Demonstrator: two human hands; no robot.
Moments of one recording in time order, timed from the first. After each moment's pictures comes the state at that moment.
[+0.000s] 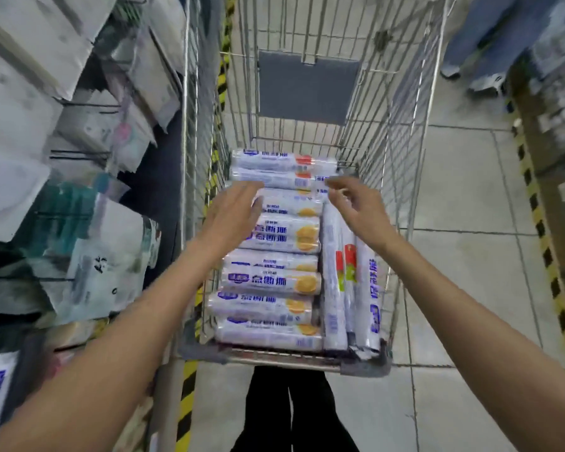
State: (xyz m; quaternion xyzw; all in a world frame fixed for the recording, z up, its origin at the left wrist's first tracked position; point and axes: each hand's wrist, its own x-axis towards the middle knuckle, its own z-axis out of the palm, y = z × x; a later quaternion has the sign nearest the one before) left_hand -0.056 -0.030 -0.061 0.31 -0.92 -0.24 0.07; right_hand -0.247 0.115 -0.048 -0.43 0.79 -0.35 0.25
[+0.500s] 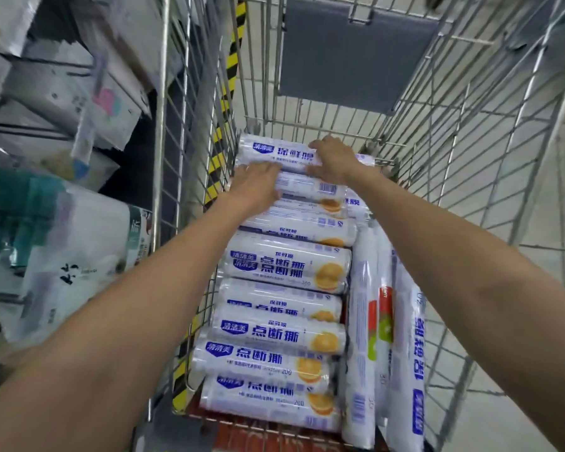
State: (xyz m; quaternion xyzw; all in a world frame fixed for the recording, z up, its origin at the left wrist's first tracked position) left_hand -0.147 -0.129 -0.177 0.32 -0.92 -0.19 -0.16; right_hand -0.325 -0.078 -0.197 -0.54 0.79 0.02 0.28
